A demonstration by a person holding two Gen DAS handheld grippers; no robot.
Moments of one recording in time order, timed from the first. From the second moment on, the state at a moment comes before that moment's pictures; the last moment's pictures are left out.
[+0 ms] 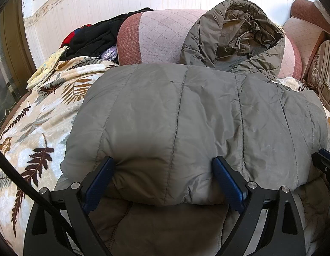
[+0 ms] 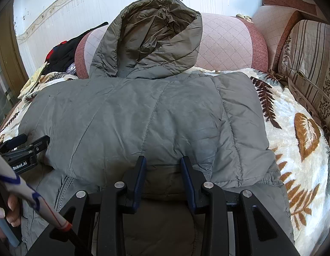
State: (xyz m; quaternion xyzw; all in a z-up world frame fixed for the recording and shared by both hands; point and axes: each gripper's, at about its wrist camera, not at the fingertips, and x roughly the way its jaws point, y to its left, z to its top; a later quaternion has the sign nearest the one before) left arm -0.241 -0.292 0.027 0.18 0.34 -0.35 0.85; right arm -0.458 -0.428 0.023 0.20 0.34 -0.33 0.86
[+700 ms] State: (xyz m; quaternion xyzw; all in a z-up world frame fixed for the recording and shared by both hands) left arm -0.282 -0.248 0.098 0.16 0.28 -0.38 0.87; right arm -0.524 -0.352 0.065 0.29 0.31 -0.32 0.85
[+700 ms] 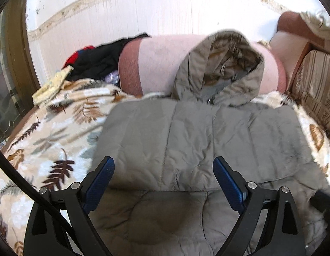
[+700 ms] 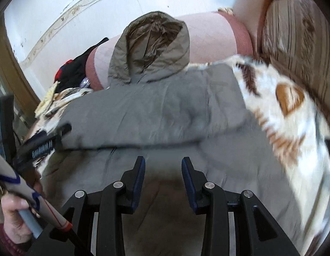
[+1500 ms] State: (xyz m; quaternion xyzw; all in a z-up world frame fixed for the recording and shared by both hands) left arm -0.480 -0.069 0.244 0.10 0.19 -0.40 0.89; right arm -0.620 -0.205 0.233 0.20 0.19 -0.26 0.93
